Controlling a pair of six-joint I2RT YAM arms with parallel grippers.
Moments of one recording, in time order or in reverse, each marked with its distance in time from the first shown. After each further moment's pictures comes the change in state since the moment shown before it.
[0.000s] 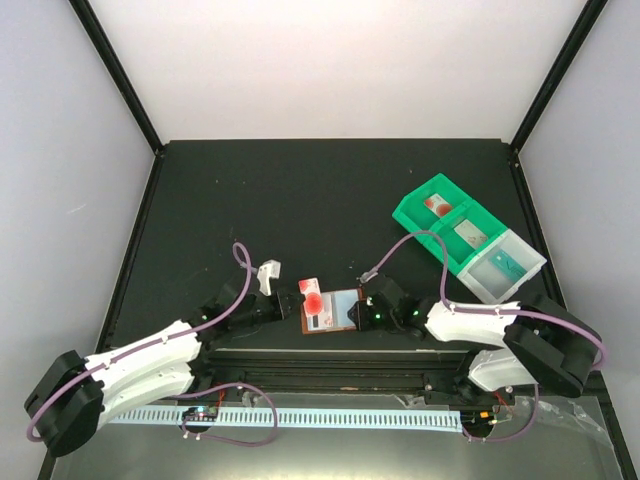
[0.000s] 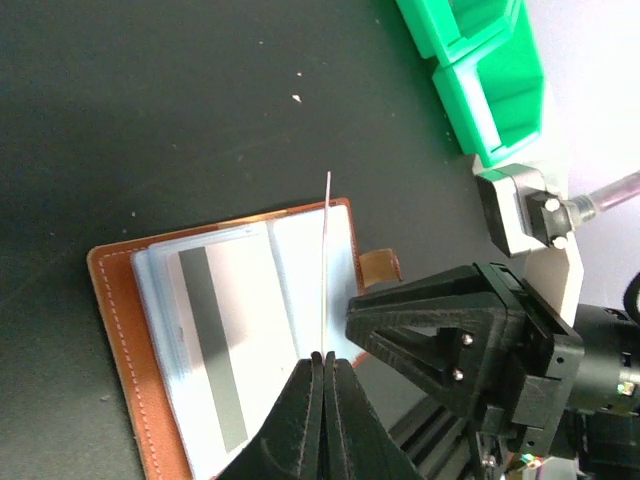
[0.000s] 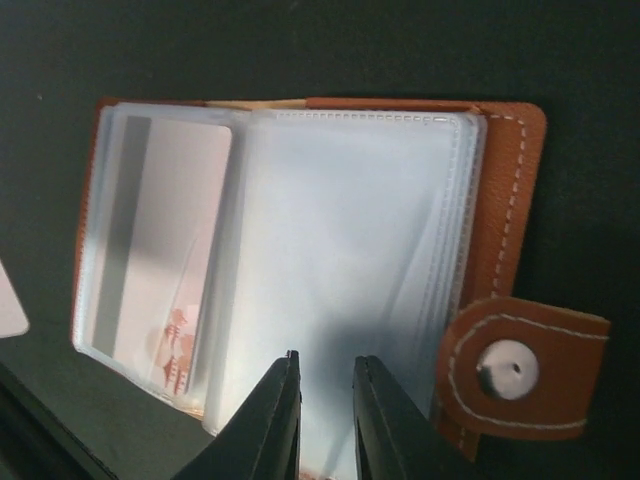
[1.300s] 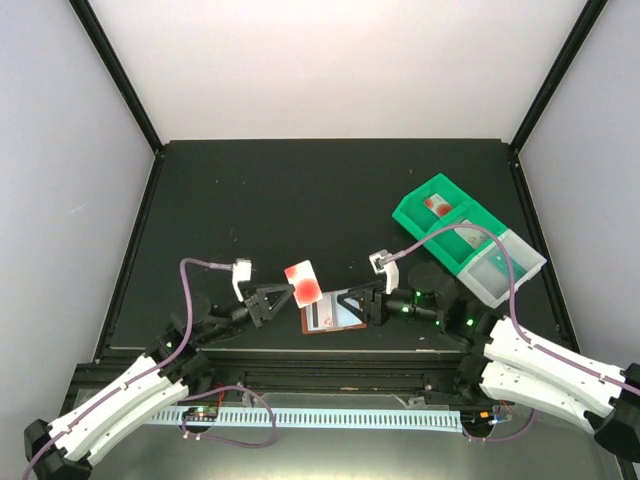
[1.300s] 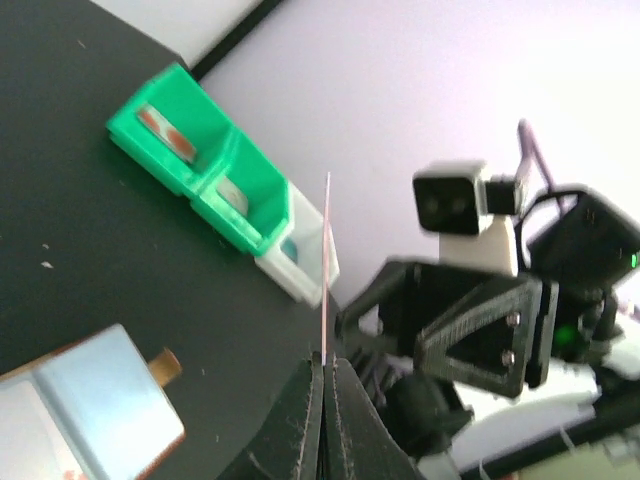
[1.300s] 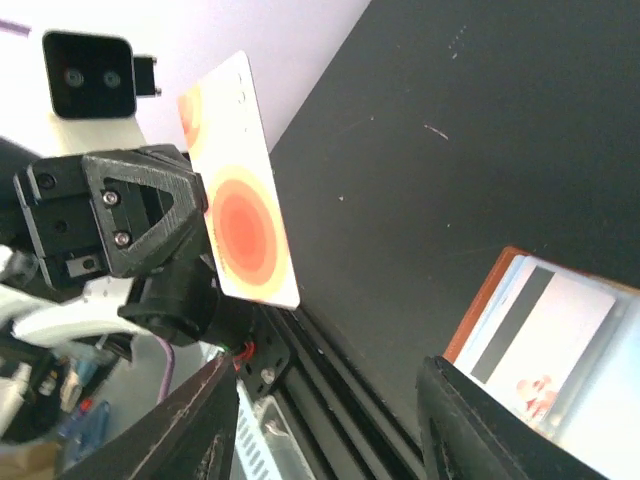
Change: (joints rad) left arm 0.007 -0.524 -0.037 0.023 0.129 0.082; right arm 0.000 -0.569 0.131 -0.169 -0.225 -0.109
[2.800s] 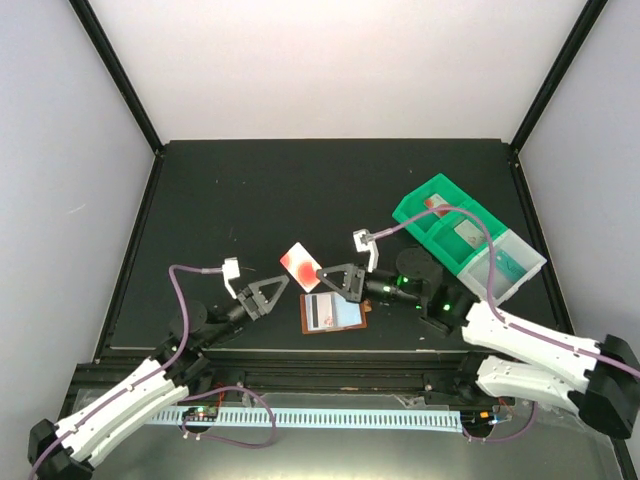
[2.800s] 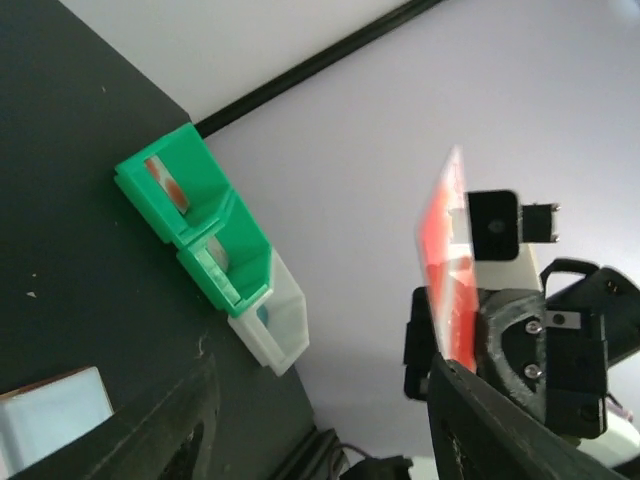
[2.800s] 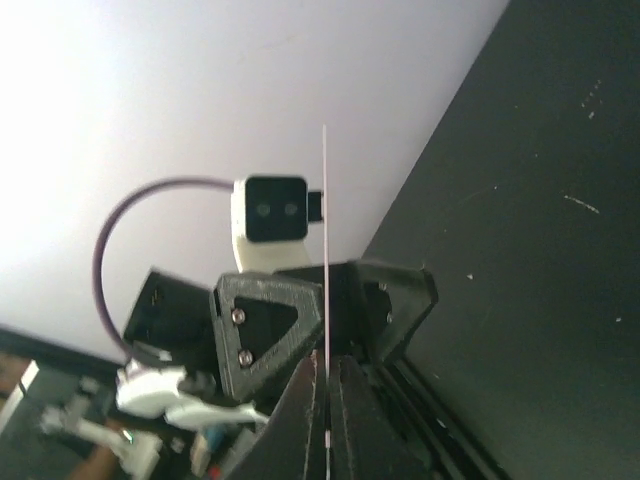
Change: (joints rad) left arm 0.000 -0.036 -0.141 0.248 -0.199 -0.254; right arm 0.022 0.270 0.074 0.417 -0.013 0.346
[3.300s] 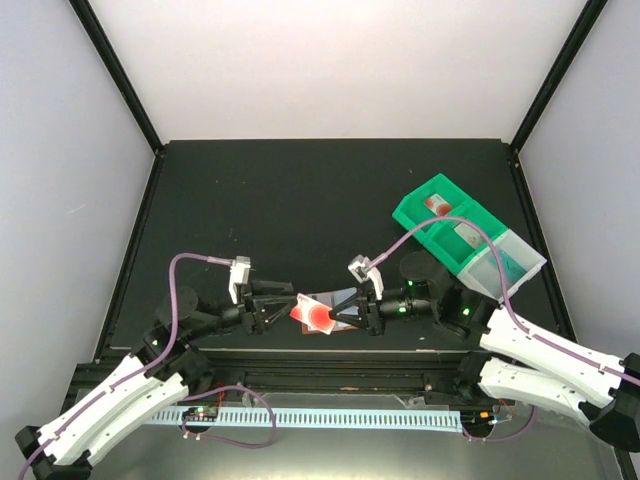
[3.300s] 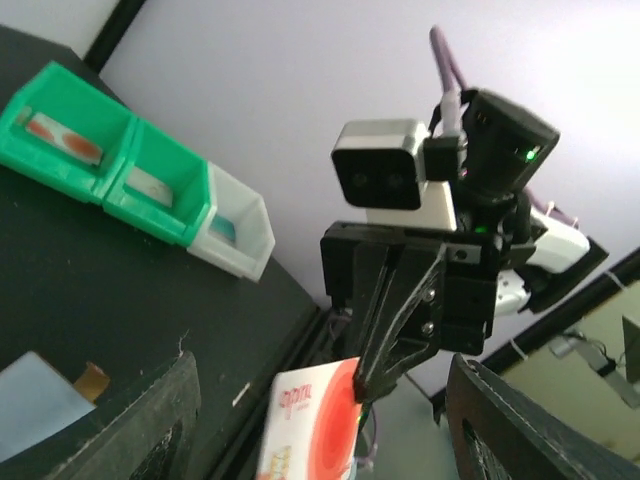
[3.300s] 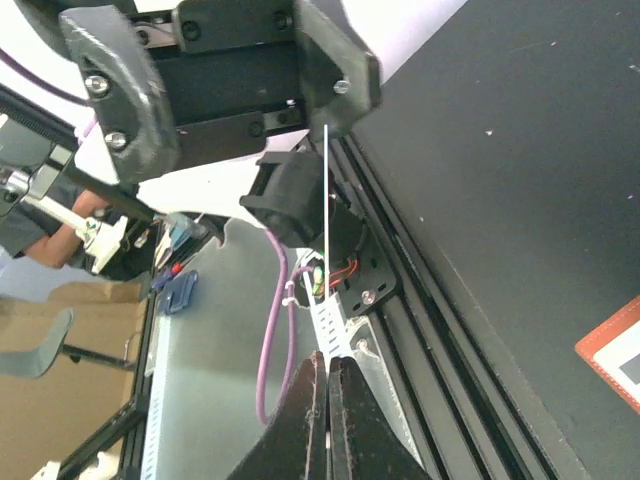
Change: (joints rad) left arm 0.000 -0.004 0.269 -0.328 0.323 0.349; right arm 0.000 -0.169 0.040 -0.448 -0.290 -0.427
